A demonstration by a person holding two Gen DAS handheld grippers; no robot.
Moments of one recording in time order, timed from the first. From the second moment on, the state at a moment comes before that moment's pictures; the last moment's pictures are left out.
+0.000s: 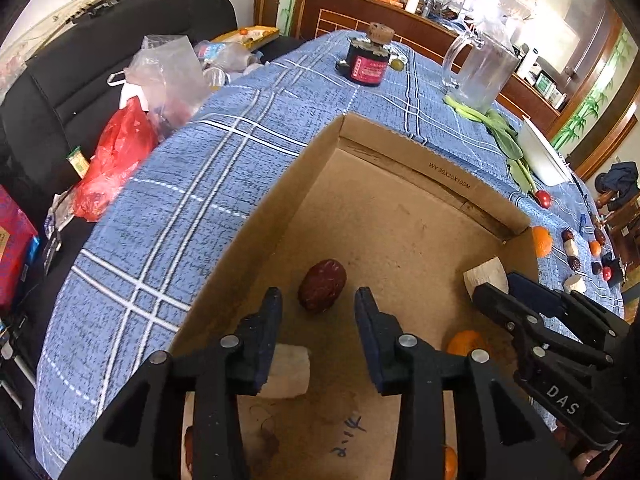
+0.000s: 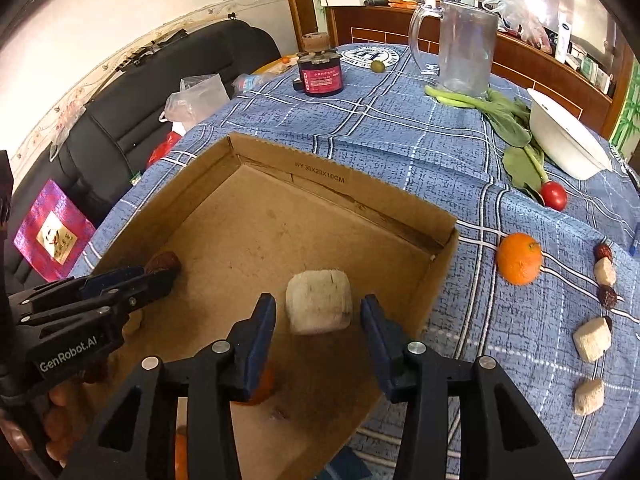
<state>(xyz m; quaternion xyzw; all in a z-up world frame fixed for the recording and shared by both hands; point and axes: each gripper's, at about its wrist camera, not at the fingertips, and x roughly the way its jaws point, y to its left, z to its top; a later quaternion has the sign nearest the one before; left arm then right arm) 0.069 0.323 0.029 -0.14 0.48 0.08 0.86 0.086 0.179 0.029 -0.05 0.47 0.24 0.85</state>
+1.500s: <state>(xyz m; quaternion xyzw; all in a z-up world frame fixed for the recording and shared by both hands) 0.019 0.098 0.085 -0.02 0.42 0.00 0.91 -0.045 -0.098 0.077 0.07 0.42 0.09 0.90</state>
